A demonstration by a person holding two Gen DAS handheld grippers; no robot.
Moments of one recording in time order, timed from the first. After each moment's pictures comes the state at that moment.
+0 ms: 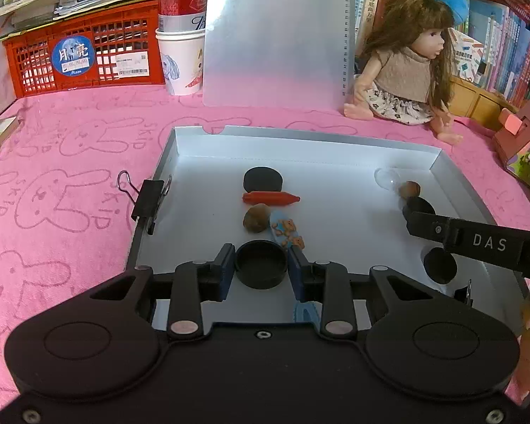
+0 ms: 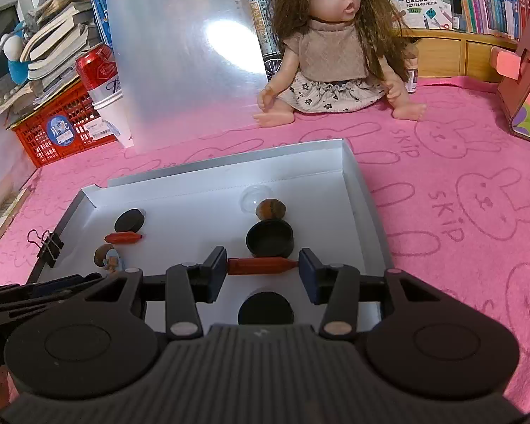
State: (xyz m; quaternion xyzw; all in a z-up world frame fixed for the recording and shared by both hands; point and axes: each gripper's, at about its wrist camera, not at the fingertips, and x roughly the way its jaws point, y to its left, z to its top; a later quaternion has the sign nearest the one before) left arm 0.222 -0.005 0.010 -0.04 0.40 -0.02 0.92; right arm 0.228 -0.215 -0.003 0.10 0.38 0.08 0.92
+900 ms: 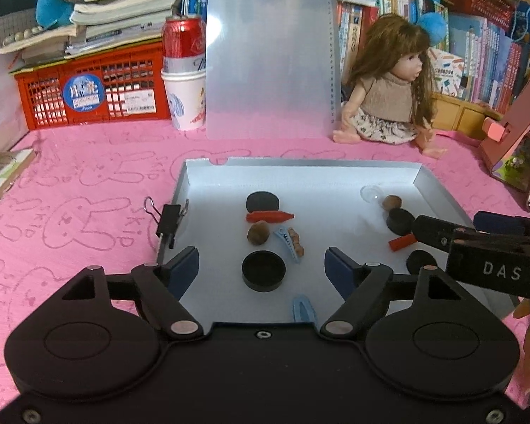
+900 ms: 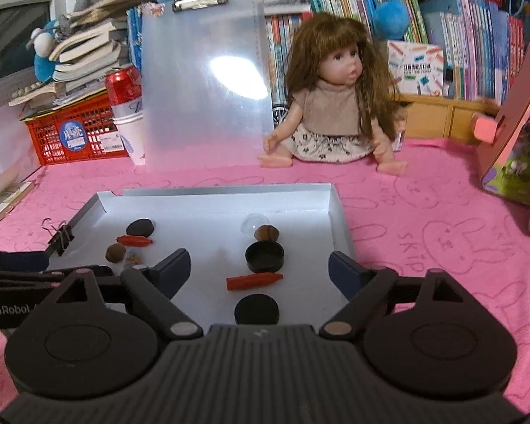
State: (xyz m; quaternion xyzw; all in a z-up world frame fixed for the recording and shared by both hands) left arm 0.184 -0.004 0.038 -0.02 0.34 -0.02 0.94; right arm 0.181 -0.209 0.024 0.03 0.29 0.07 0.95
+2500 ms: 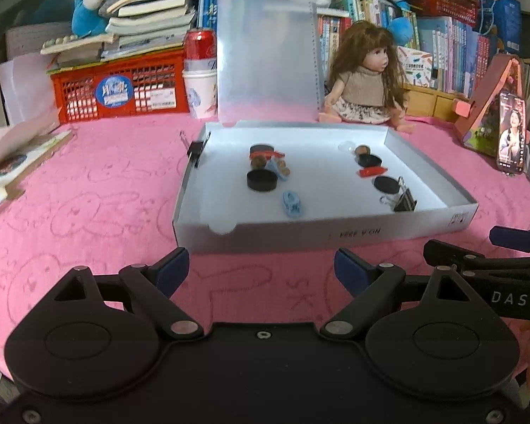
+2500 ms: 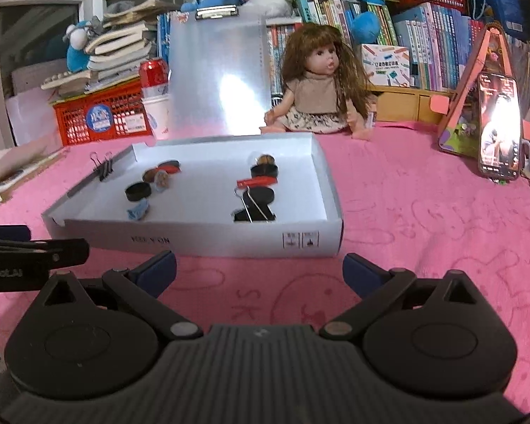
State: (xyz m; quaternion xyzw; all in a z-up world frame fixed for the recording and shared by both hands) left arm 0.042 -0.007 0.011 0.00 0.30 -0.02 0.95; right arm 0.048 -0.221 -0.012 0.02 0.26 0.07 0.96
